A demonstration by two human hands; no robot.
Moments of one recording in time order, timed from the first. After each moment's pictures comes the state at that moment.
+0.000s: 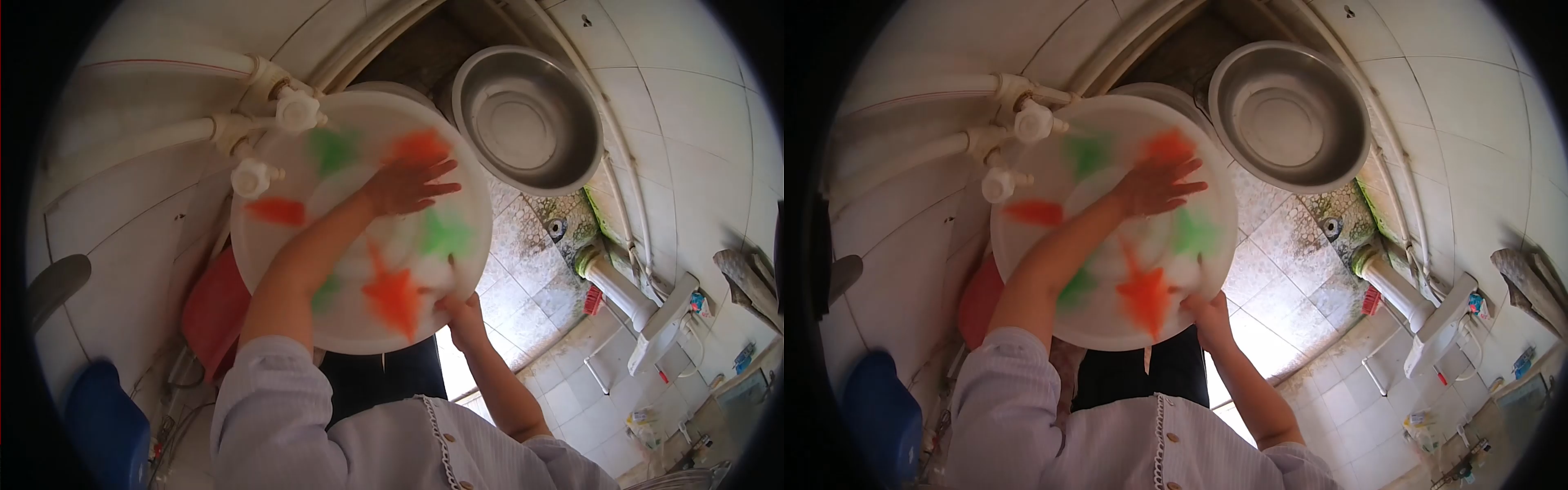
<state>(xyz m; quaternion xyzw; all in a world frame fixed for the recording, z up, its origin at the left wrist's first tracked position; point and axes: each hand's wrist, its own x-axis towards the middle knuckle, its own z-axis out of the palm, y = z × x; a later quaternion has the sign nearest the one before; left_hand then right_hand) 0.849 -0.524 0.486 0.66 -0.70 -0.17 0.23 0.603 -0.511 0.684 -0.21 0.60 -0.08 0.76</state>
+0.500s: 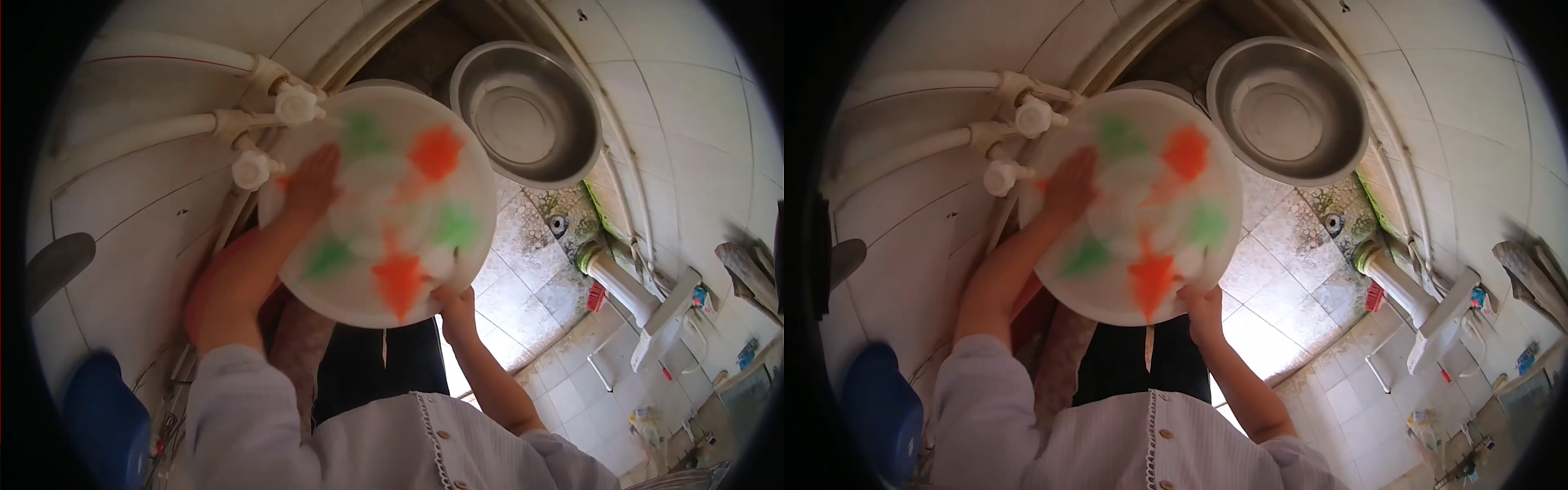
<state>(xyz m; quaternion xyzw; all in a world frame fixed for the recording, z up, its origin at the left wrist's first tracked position) 0.901 -0.438 0.518 0.72 -0.63 -0.26 -0.12 0.600 -0.490 0.671 -0.27 0.63 -0.11 0.73</state>
